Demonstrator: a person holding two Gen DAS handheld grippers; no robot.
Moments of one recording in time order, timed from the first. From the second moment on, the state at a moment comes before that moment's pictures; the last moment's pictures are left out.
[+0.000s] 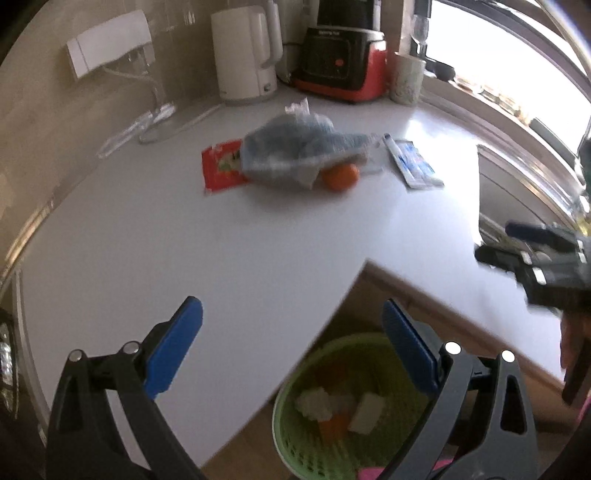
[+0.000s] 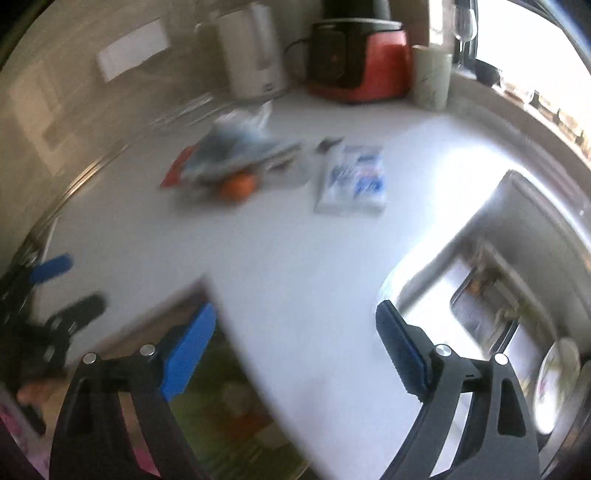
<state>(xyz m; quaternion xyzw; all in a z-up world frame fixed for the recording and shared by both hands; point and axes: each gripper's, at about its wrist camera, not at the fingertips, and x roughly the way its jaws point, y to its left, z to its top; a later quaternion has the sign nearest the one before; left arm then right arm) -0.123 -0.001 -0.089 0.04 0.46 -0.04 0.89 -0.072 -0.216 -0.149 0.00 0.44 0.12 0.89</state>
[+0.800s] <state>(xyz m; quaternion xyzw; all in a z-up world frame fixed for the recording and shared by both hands) 0.029 -0.042 -0.125 0.06 0.48 0.03 0.88 0.100 -0.239 -0.192 -0.05 0.48 0.13 0.87</state>
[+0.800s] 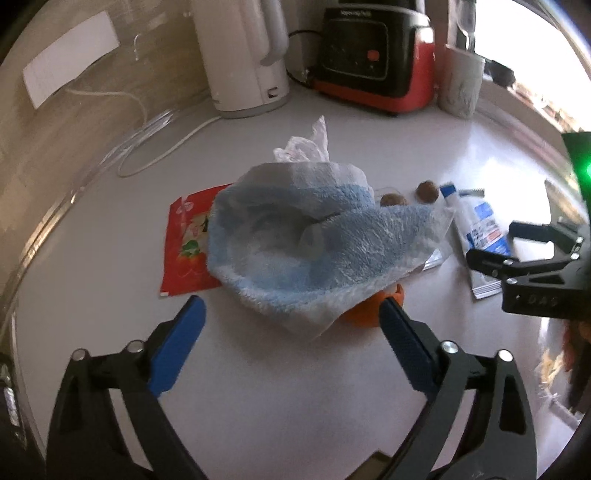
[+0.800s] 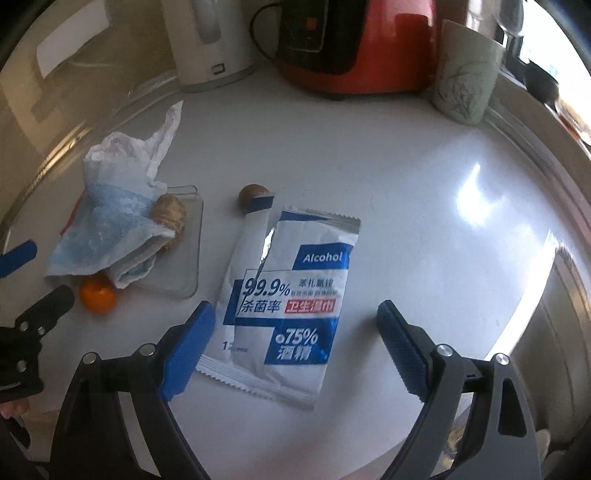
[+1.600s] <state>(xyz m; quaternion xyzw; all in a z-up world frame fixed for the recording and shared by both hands) 0.035 -0.018 -0.034 0.01 0.40 0.03 0.92 0.084 -0.254 -0.145 -0.04 0.42 0.19 0.89</state>
